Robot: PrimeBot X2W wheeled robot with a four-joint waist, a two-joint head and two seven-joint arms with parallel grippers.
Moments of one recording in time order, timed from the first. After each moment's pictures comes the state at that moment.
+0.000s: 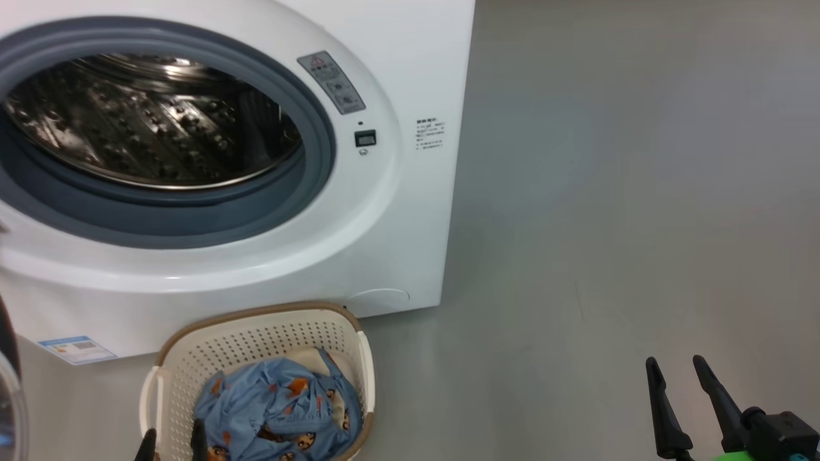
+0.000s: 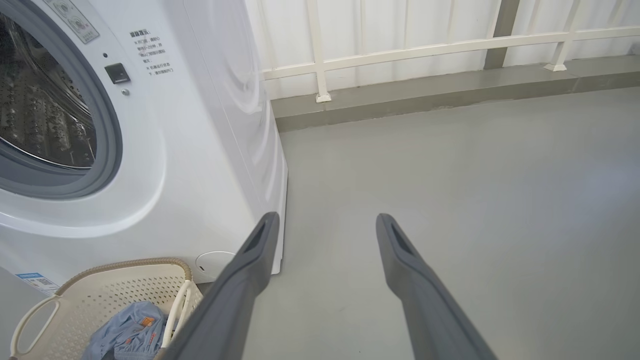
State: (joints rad) left arm 0.14 0.04 0.04 0.21 -0.28 -0.10 -0.25; right arm 0.10 -0.04 -0.11 0.11 0.19 0.13 -0.25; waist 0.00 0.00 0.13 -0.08
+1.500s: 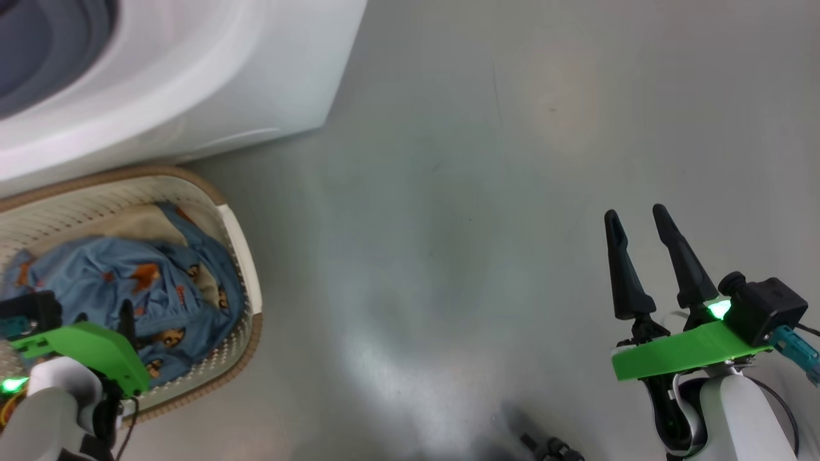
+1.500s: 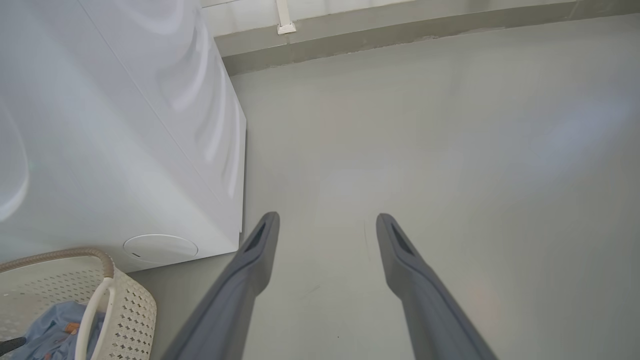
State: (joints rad) left arm -0.64 0.20 0.08 1.09 -0.27 -0.11 -0.10; right arm -0.24 -0.04 0.00 0.10 0.29 0.13 -0.25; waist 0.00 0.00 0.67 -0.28
